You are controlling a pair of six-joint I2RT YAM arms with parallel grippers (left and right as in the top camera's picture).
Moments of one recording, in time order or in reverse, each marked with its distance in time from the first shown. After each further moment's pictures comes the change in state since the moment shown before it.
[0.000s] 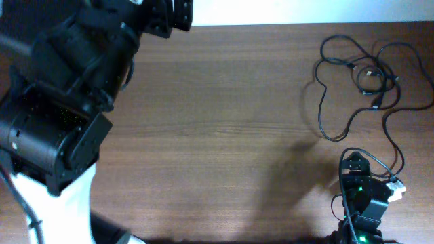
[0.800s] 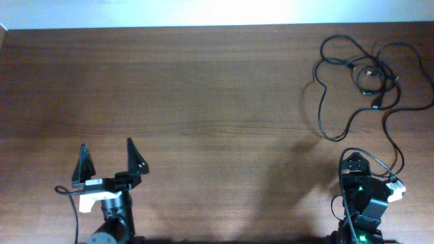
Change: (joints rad) left arm 0.445 -1.614 -2.583 1.336 0.041 -0.168; right arm 0.000 0.006 0.002 -0.004 0.009 -0.003
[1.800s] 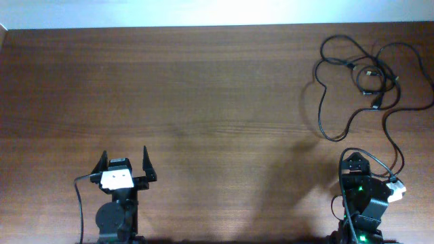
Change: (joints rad) left arm 0.039 -0.015 -0.004 -0.529 0.047 0.084; right arm 0.000 0.000 0.000 0.000 0.003 0.000
